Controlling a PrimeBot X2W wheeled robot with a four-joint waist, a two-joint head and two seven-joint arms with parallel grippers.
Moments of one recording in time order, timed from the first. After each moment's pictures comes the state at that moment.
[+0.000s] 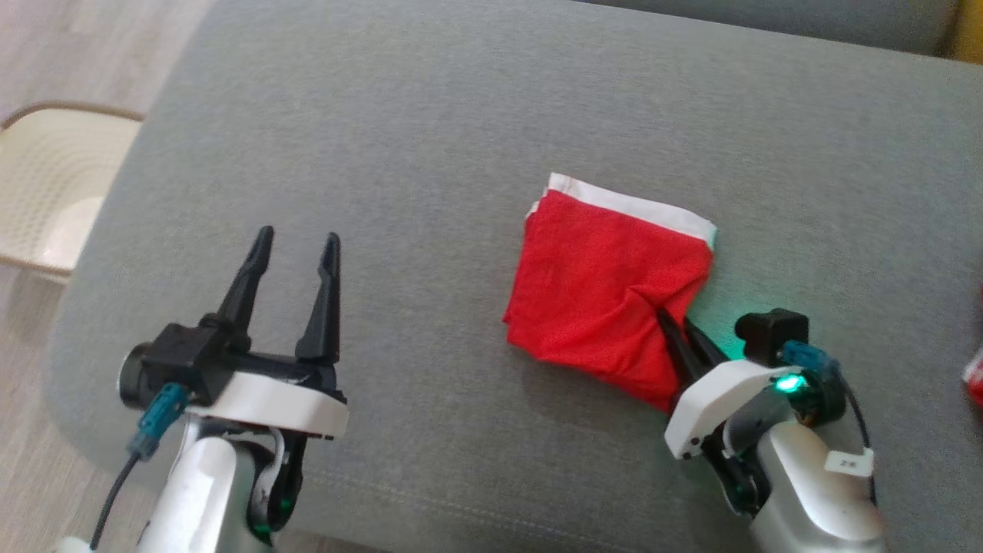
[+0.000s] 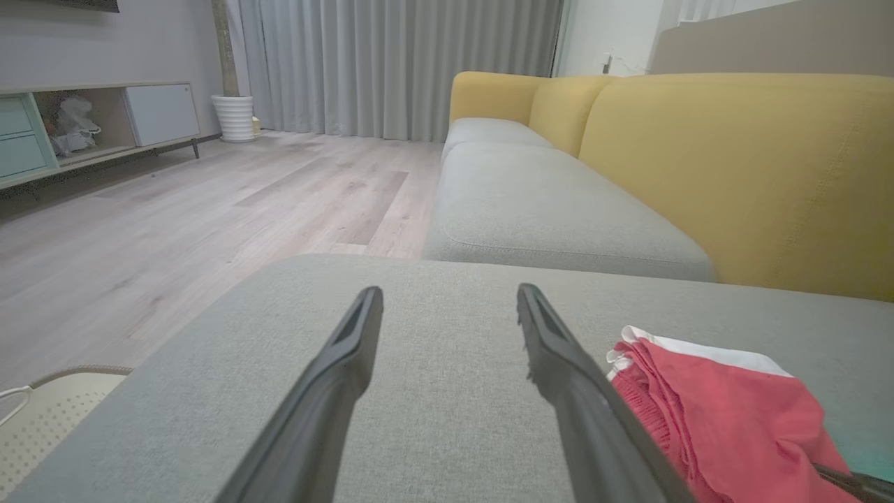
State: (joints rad) left arm -0.15 0.13 -0.25 0.08 -0.24 0.00 -0.25; right arm -0.29 -0.05 0.23 0.61 0.26 0.12 -0.01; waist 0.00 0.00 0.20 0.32
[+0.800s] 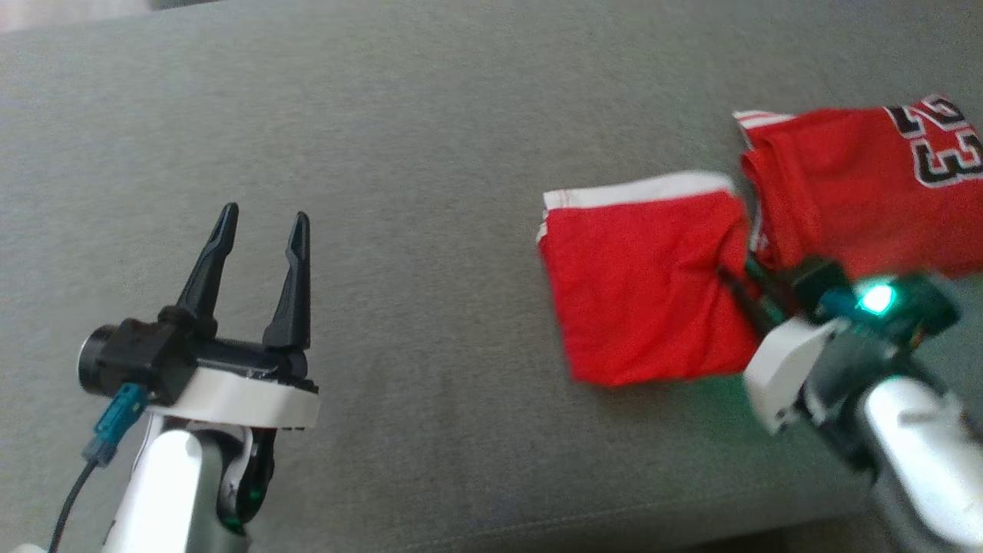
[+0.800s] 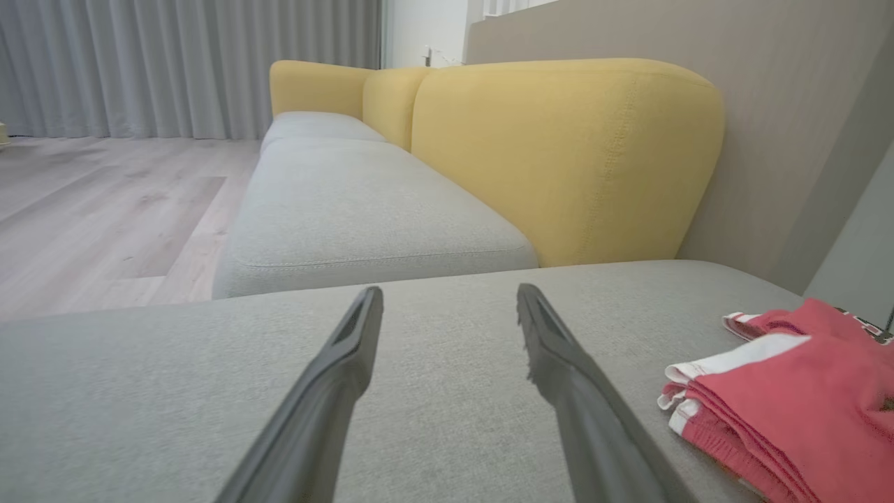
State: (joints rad) left arm -0.15 0.14 -0.18 0.02 -0.20 -0.05 -0.25; right arm -0.24 -0.35 0.36 0.13 0.10 0.12 0.31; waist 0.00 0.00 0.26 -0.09
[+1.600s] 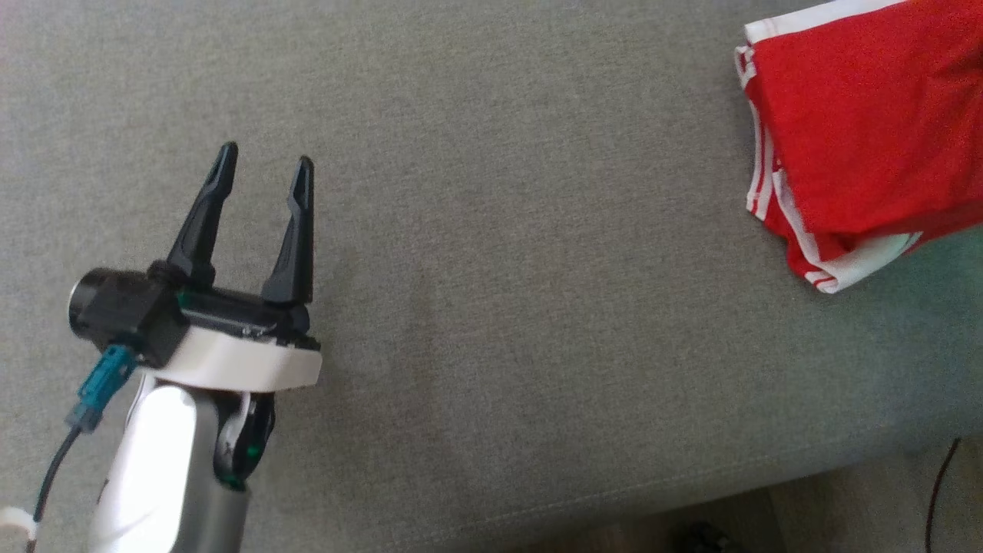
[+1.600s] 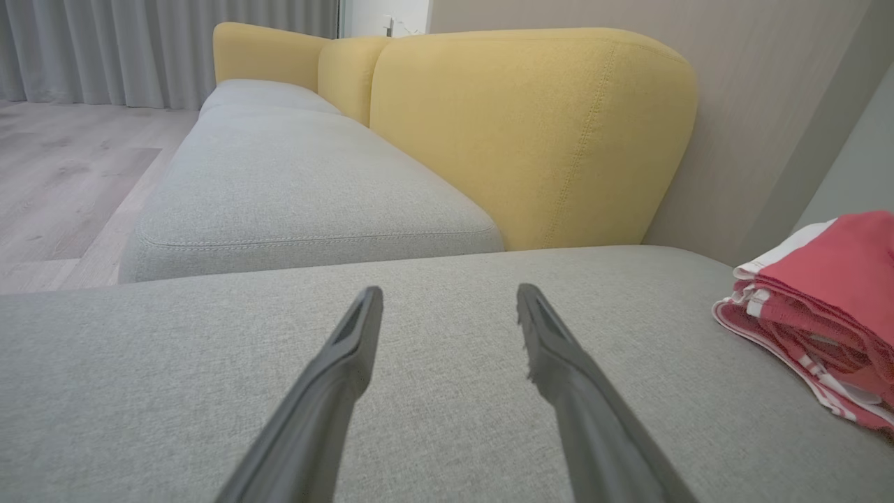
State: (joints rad) left arm -0.24 0.13 -0.18 0.00 -0.19 -0.09 -0.26; right arm -0.51 -0.70 0.19 0.04 0.25 0.12 0.59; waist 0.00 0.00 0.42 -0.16
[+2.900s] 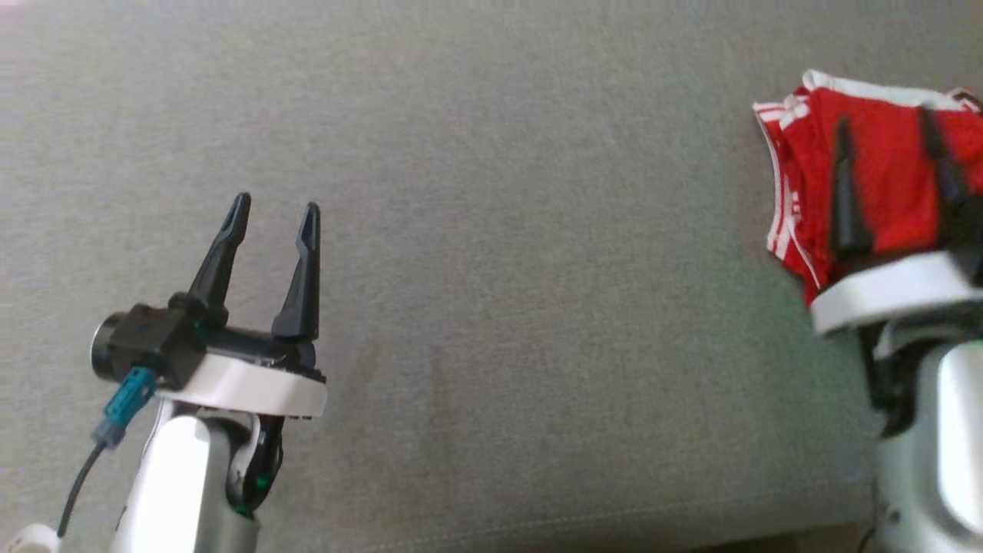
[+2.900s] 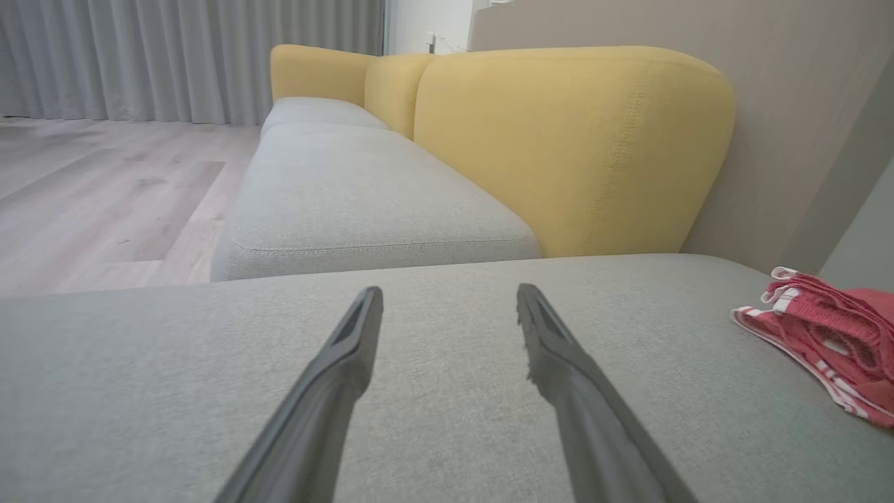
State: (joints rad) left arm -0.19 0.10 -0.15 0.08 -0.18 -0.11 -0.26; right arm -0.29 -0.07 -0.10 -0.01 -0.05 0.12 0.05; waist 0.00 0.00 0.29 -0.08
